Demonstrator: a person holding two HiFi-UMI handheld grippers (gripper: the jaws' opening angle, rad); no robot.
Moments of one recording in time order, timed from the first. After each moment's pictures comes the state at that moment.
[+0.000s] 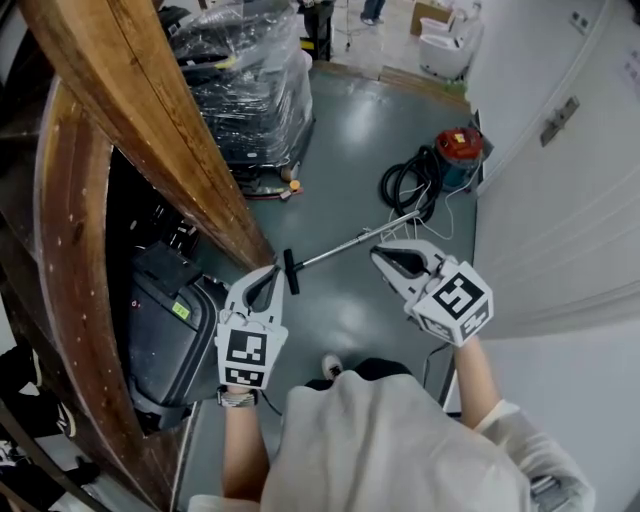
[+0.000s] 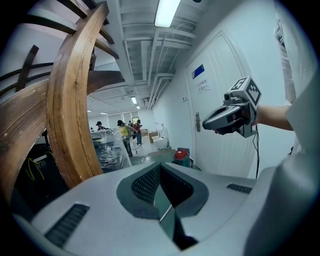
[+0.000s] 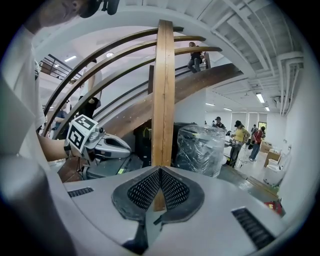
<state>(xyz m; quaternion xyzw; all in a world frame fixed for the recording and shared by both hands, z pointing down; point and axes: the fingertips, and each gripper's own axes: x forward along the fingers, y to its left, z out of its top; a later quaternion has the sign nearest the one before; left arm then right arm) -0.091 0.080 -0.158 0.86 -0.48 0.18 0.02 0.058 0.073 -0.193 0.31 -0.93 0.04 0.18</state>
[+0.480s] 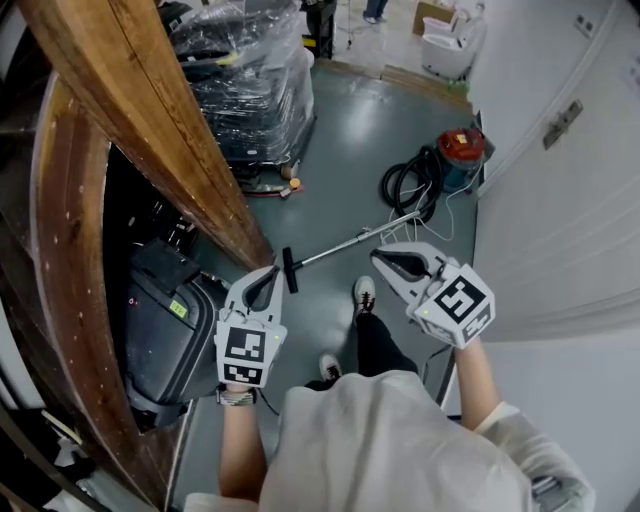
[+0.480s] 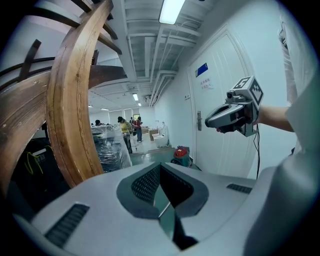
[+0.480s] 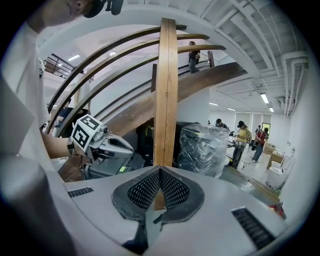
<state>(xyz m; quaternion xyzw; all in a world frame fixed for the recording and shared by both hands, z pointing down) -0.092 0.076 -0.143 0.85 -0.48 0.19 0.04 0.060 0.072 -0.186 0.30 -0.93 0.03 0.19</state>
